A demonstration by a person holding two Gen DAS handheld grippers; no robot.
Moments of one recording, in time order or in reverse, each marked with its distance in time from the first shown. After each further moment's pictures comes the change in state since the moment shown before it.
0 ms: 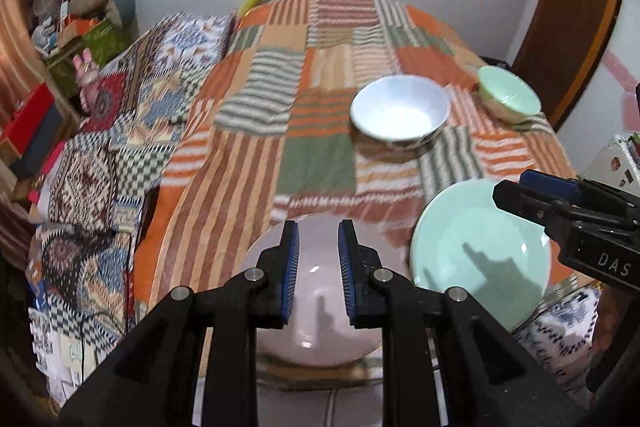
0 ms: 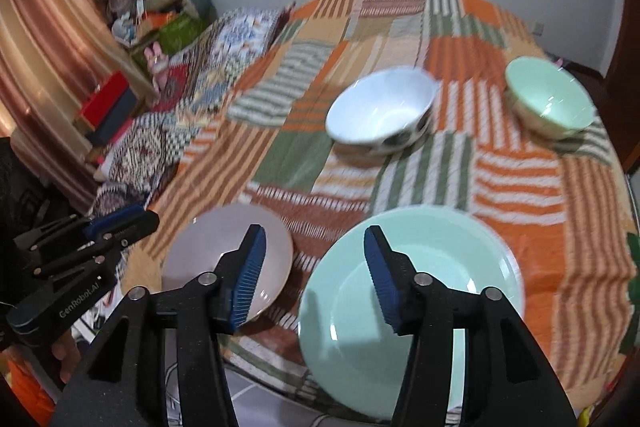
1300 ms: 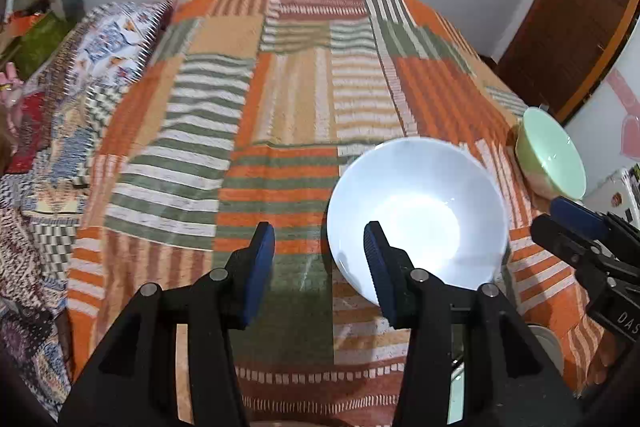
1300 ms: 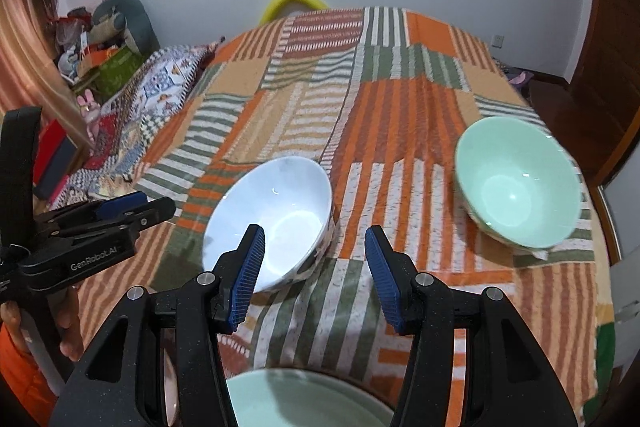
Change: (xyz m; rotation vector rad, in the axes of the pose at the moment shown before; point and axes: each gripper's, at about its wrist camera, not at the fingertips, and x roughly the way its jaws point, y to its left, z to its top) left arm 0.190 -0.007 0.130 -0.009 0.102 -0.137; right arm 0.073 -0.081 0.088 0.036 -0.029 -0.137
